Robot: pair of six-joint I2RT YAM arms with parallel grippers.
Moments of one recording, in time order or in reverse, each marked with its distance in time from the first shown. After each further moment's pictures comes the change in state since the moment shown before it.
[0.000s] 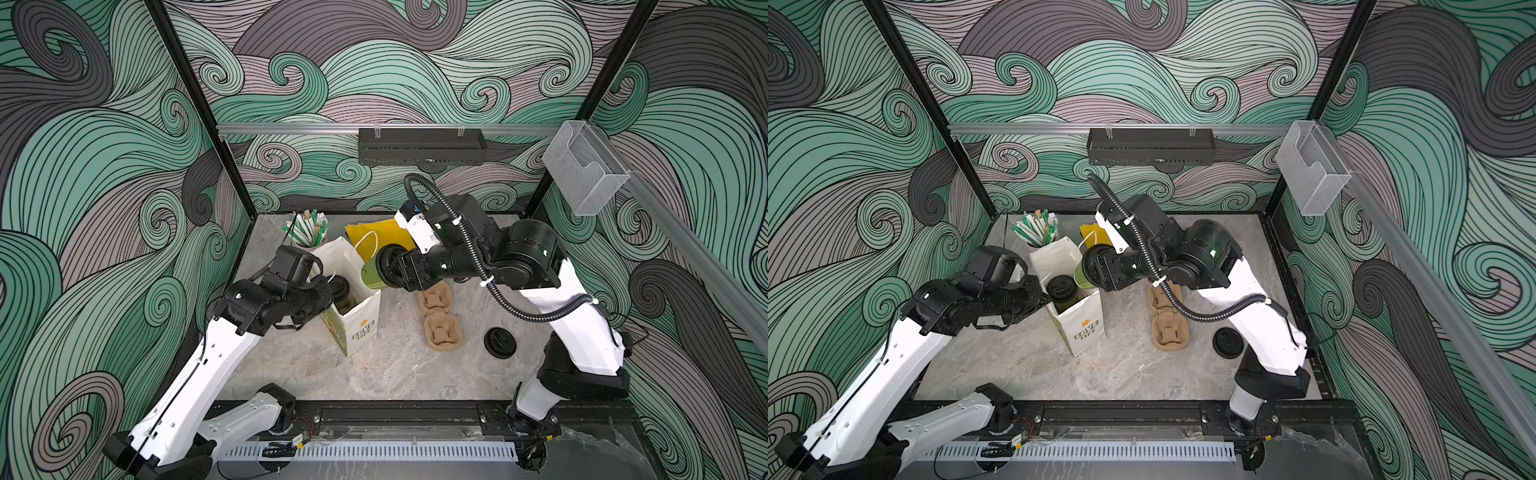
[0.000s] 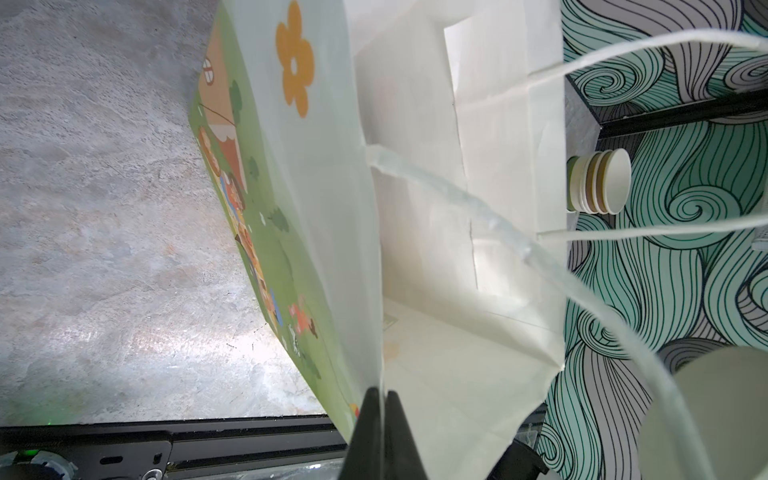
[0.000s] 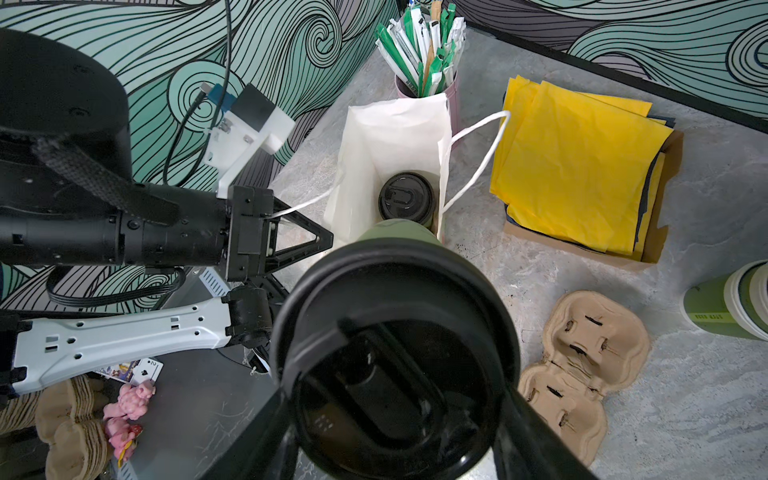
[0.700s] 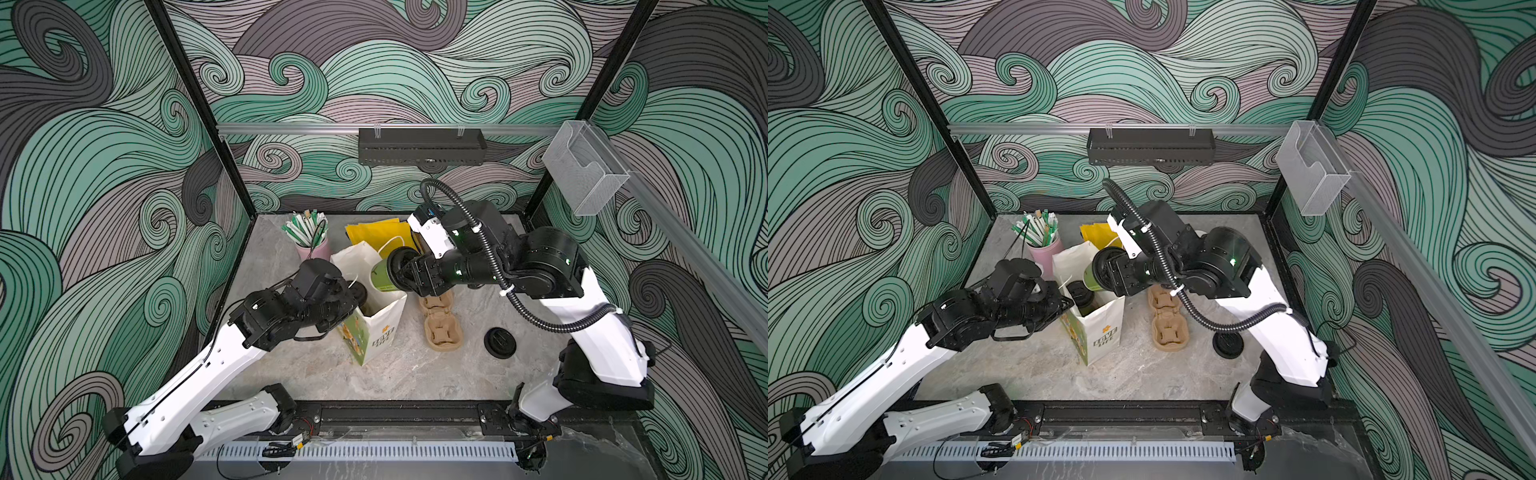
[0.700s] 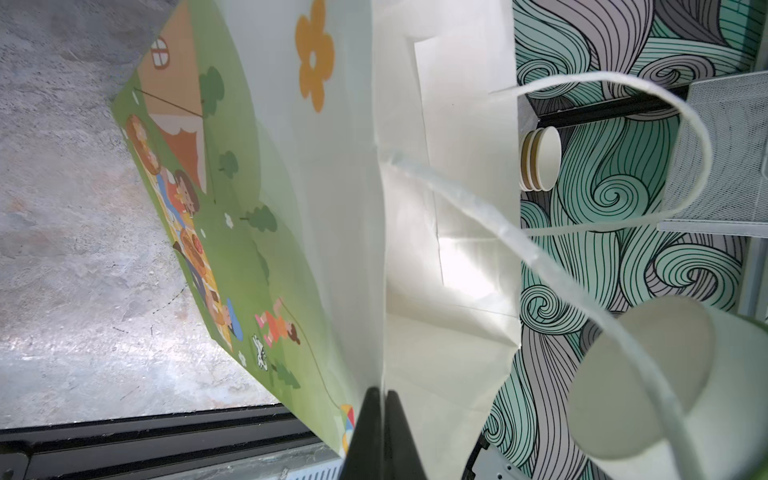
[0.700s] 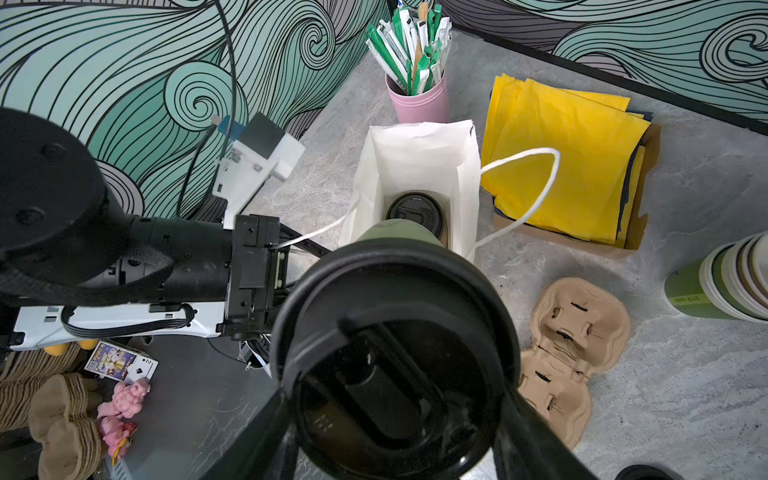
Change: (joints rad) left arm -0.307 -0.019 -0.060 0.172 -0.149 -0.301; right arm 0.000 -0.106 -0.119 0.021 0.026 0.005
